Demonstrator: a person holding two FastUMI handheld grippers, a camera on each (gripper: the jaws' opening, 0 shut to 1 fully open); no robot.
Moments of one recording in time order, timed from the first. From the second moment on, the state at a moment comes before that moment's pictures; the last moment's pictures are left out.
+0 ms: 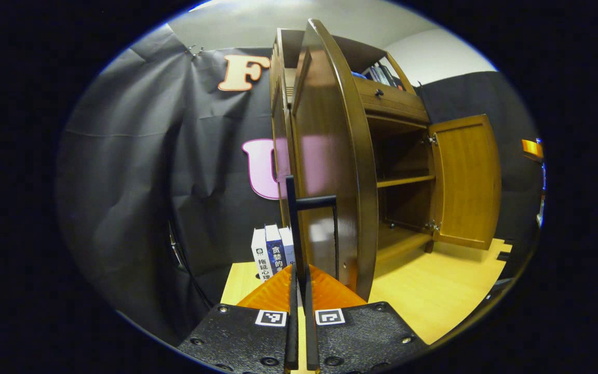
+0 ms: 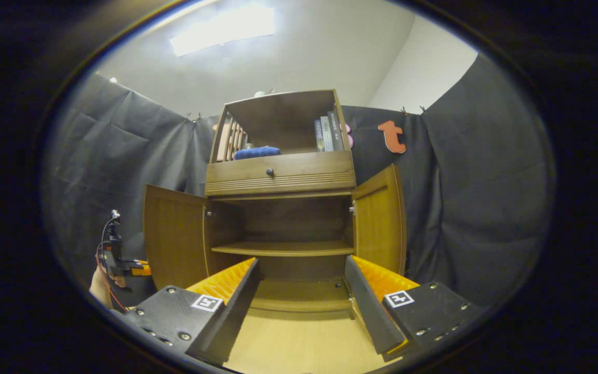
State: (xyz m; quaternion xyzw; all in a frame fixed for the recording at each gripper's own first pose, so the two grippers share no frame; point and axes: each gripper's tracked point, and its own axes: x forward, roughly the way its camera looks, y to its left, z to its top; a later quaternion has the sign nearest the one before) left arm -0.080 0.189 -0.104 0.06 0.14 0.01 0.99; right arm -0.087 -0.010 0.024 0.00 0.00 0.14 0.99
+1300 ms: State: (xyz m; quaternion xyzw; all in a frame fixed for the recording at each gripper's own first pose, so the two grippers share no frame) left arm -0.136 0.211 -0.029 0.03 0.05 0.14 0.99; right arm -0.065 0.001 -0.017 0.01 0.01 0.11 0.99
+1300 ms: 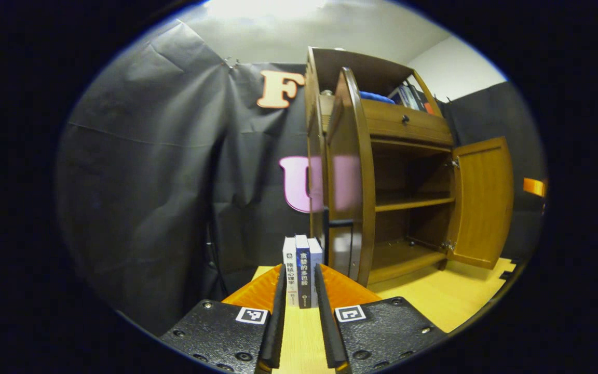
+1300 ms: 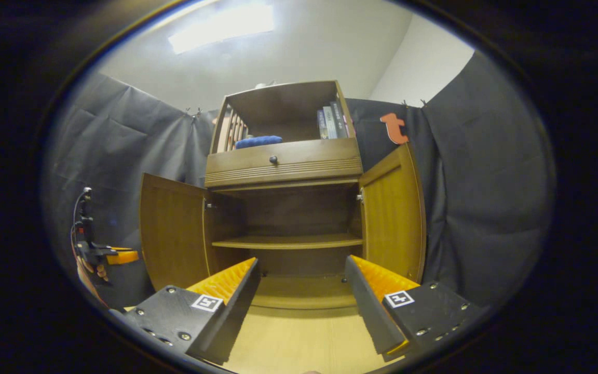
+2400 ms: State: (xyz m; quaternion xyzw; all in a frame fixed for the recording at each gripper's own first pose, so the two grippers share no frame) left arm -0.100 -0.011 0.047 0.05 -0.03 0.07 1.00; right arm -0.068 -0.024 0.006 0.00 0.01 0.06 1.00
